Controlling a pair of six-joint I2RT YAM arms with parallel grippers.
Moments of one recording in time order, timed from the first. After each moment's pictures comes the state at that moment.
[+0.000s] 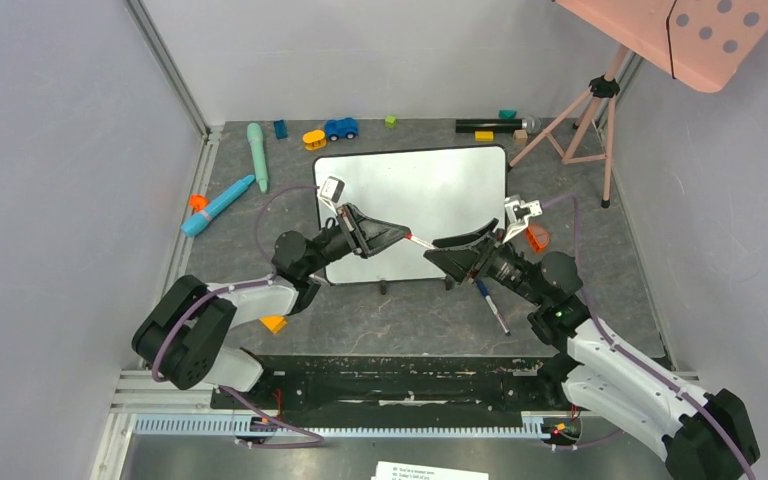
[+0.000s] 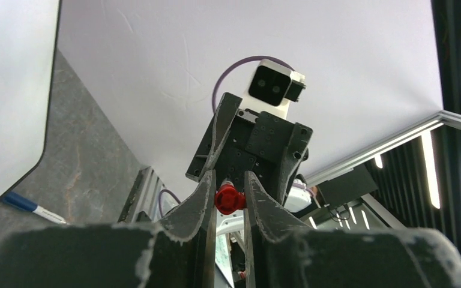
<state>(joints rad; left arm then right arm) -0.59 1.42 0.49 1.31 0.56 -1.40 0.60 0.79 0.40 0.59 -0.40 0.75</state>
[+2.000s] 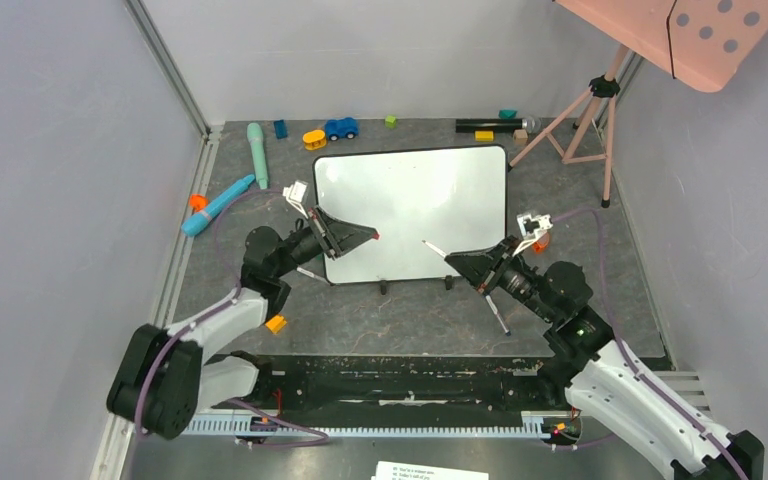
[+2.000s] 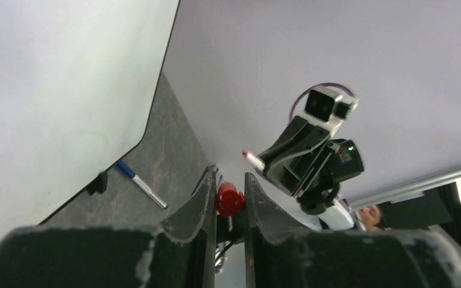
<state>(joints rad) -0.35 1.21 0.43 1.01 0.68 -1.28 0.61 0.58 0.39 0.24 -0.24 0.67</state>
